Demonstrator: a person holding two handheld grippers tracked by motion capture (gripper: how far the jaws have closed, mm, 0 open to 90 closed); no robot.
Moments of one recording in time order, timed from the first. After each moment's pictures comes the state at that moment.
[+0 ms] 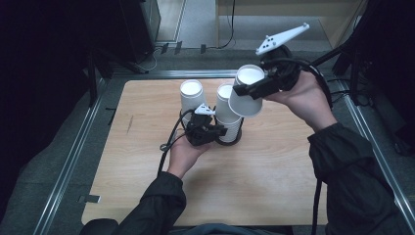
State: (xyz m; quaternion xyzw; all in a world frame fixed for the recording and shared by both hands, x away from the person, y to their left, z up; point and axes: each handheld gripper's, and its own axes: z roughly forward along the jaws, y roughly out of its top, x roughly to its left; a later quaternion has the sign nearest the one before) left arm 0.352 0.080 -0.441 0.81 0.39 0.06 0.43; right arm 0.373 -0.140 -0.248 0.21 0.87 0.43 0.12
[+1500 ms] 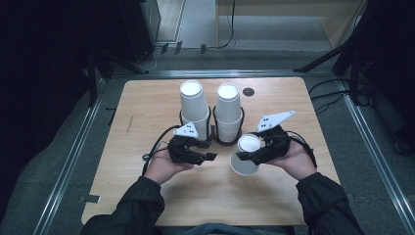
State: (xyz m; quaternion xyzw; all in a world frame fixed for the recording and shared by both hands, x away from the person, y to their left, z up) left arm 0.318 0.129 -0.469 0.85 0.27 0.02 0.46; right arm 0.327 -0.163 -0.427 0.20 0.88 0.43 0.02
